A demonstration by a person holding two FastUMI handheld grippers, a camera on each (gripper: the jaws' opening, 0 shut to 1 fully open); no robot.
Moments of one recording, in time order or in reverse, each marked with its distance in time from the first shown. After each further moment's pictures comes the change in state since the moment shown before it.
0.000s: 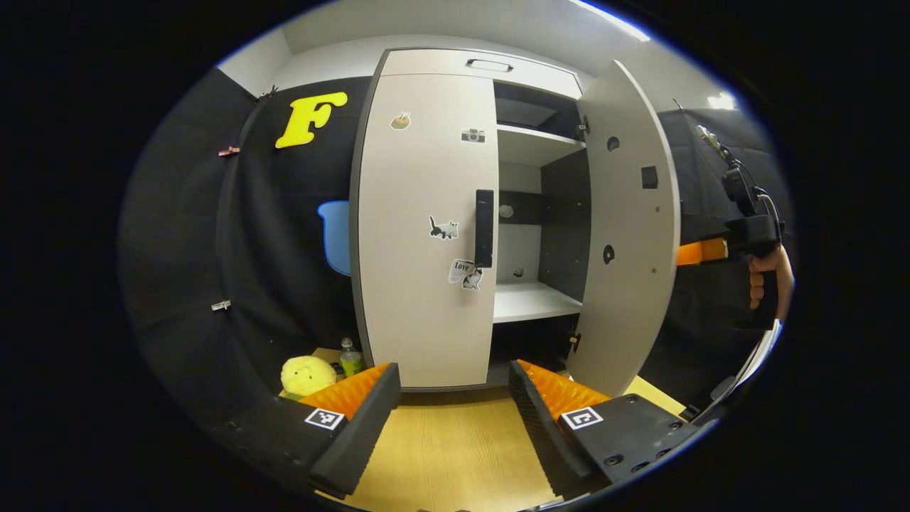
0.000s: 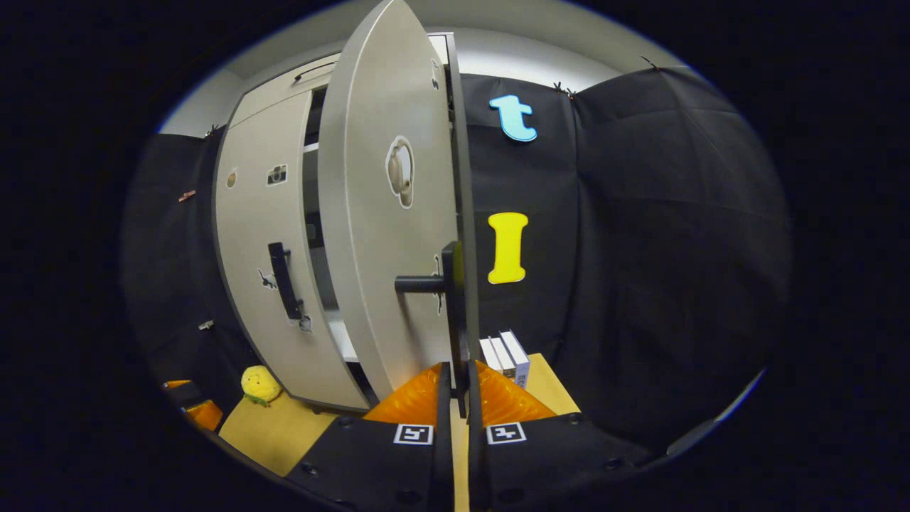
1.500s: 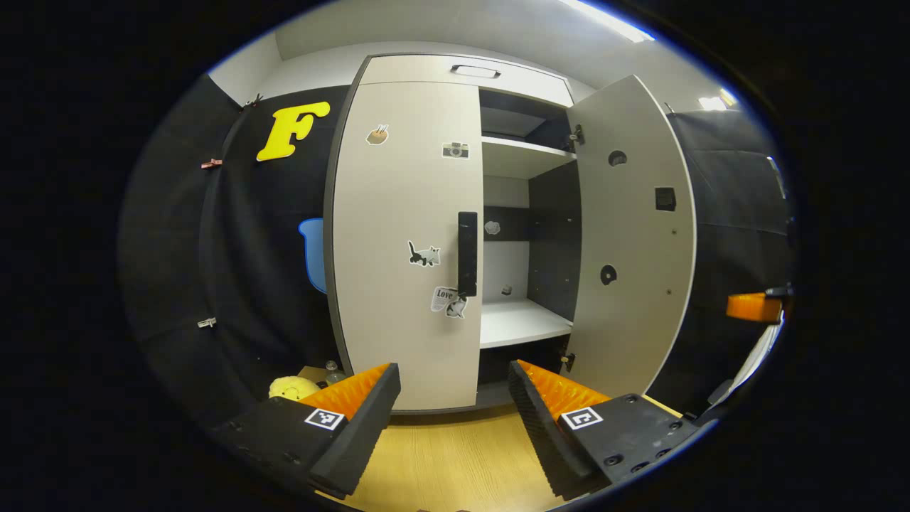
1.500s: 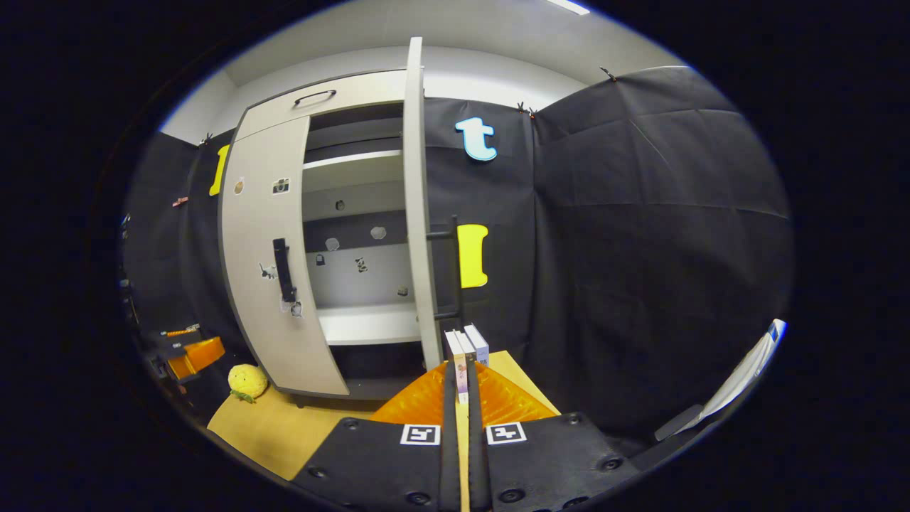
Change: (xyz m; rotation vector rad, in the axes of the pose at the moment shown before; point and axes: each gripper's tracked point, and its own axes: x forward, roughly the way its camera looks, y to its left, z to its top) left arm 0.039 -0.010 0.045 0.015 -0.057 -0.036; right arm -0.098 0.038 -0.058 0.017 -0.061 -0.072
